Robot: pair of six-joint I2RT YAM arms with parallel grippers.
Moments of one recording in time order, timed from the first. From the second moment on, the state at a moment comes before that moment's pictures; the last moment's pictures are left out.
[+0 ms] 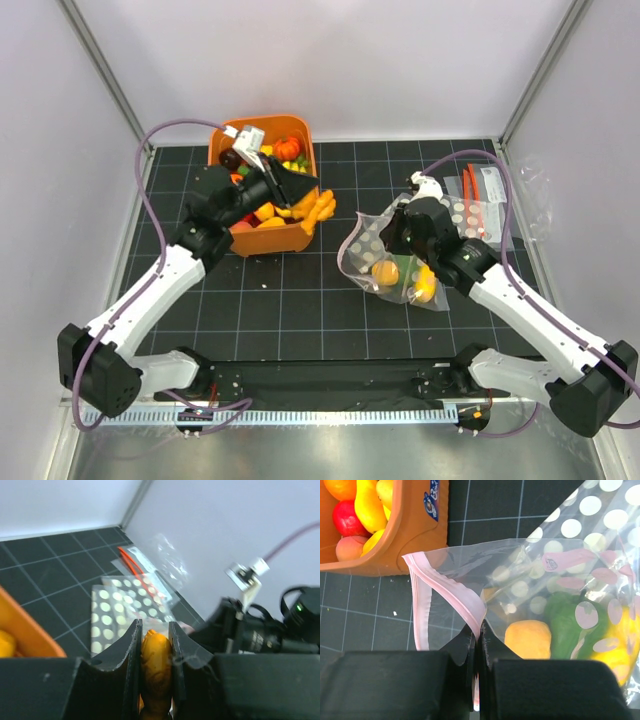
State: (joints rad) left arm -0.47 1.23 1.09 0.19 0.40 -0.59; right arm 0.63 1.06 0.98 -0.49 0.23 0.59
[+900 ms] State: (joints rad) left arm -0.95 1.32 0.94 0.46 -0.16 -0.44; right arm 0.63 0.93 0.96 -0.43 0.08 0.82
